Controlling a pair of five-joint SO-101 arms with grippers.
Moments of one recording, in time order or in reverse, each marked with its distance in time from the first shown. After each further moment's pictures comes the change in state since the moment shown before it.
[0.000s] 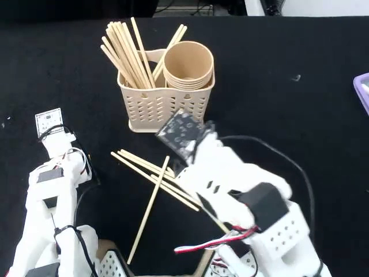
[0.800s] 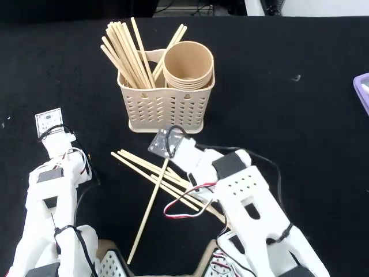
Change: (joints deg) left arm 0.0 0.0 0.0 0.0 0.0; right arm 6.9 19.3 21.9 -11.9 21.8
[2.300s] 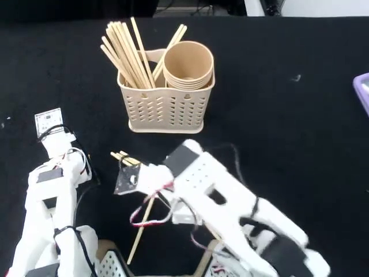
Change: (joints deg) left arm 0.0 0.0 0.0 0.0 0.0; right arm -19.7 19.6 -19.5 27.1 0.9
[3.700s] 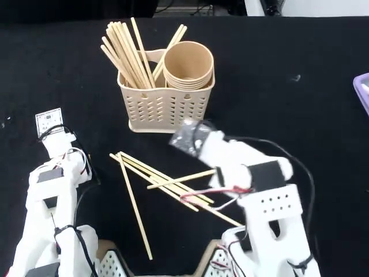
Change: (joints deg) left arm 0.0 0.0 0.0 0.0 0.0; right arm 35.8 -33.1 11.9 -16.5 12.2
